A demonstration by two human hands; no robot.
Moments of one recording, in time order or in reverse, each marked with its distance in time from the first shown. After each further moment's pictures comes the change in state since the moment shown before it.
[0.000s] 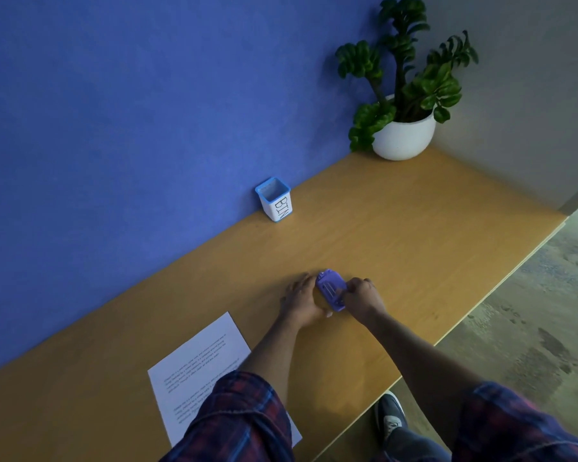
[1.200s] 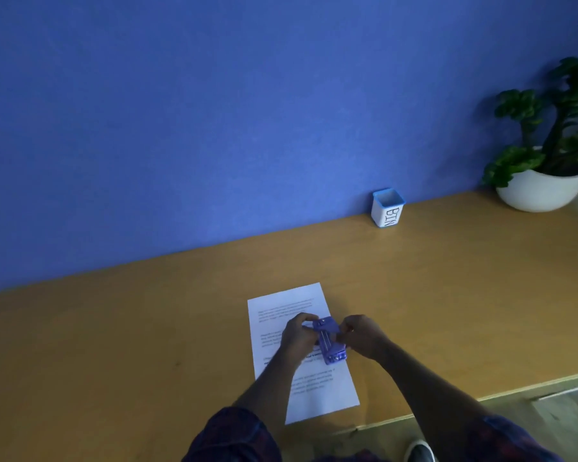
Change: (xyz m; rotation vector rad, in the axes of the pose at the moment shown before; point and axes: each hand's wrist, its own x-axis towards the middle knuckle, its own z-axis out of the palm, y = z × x) left_hand -0.191 -0.133 0.013 -1.092 0.376 -0.406; right_hand -0.138 -0.090 0.098 -0.204 -0.436 -0.383
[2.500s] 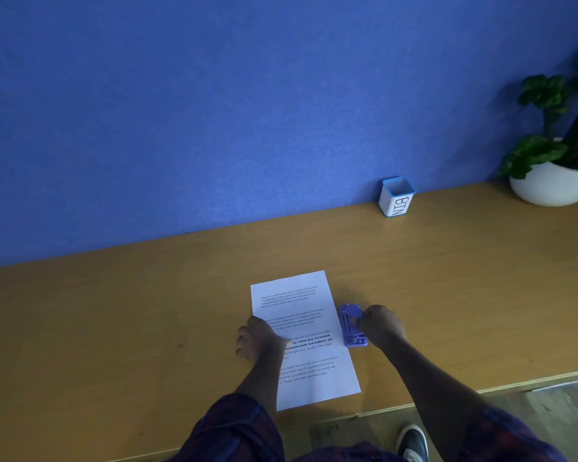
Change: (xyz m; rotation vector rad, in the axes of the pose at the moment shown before) left_hand 0.014 -0.049 -0.044 0.688 0.467 -0.358; right_hand 0.002 0.016 -0.004 -0.089 0.144 0.253
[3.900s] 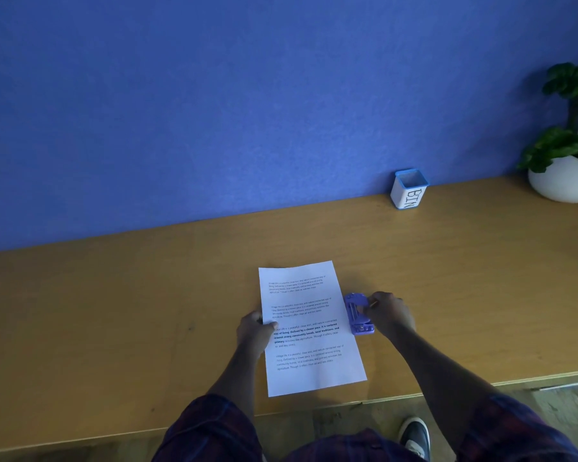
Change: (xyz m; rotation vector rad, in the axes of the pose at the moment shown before) left_hand 0.015 -0.051 -0.018 -0.578 -0.194 0.173; right_hand 0.003 0.005 0.002 -0.013 0.091 -0.125
